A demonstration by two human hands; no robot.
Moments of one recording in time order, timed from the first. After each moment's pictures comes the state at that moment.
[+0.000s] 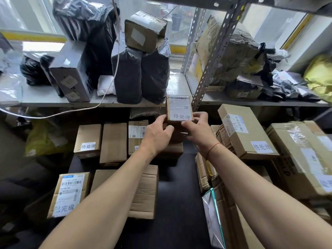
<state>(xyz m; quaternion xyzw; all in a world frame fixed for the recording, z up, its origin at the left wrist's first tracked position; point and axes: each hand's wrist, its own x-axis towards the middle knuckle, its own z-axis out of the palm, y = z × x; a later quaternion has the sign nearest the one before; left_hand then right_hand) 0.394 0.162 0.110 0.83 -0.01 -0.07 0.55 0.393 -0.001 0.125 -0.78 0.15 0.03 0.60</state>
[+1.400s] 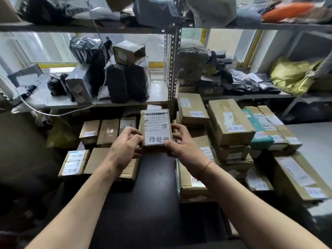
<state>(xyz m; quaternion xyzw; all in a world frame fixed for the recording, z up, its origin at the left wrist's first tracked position) 0.121 0.110 0.200 0.75 0.06 -0.06 0.65 0.123 -0.091 0.181 -0.74 -0.02 0.06 0.67</state>
